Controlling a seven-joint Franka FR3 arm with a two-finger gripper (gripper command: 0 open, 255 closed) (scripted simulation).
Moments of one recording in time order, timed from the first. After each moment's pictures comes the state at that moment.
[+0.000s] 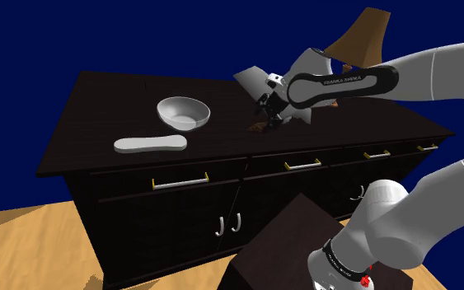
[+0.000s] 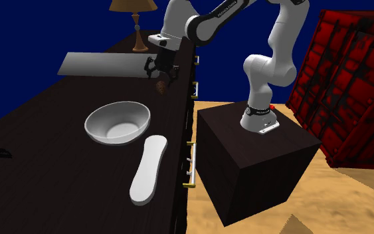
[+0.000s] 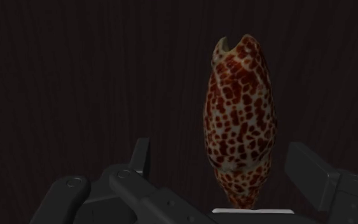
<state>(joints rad) 0.27 -0.33 -0.49 -2.45 -0.09 2.49 -1.37</state>
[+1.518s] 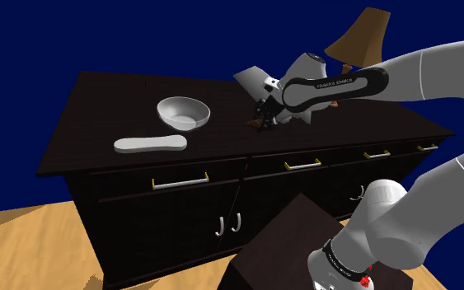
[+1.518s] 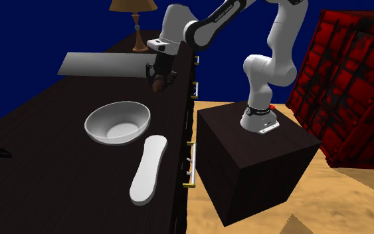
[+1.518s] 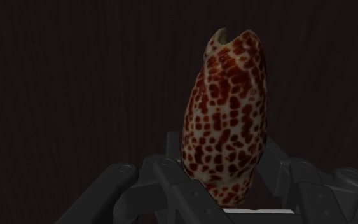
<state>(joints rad) 0.29 -0.29 -0.50 -2.45 -0.06 2.54 -1.39</state>
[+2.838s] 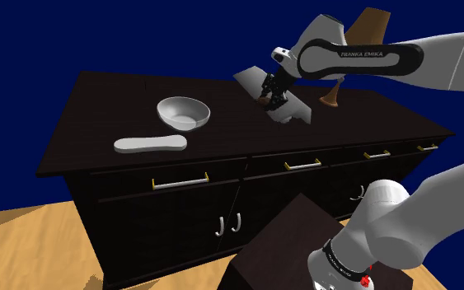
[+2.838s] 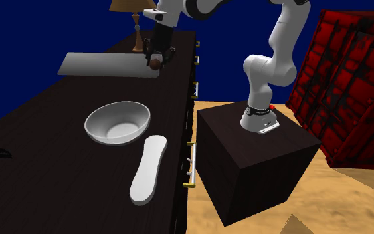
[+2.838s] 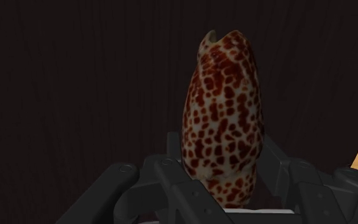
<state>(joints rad) 0.27 -0.39 -0.45 -2.26 -0.10 2.26 -1.34</state>
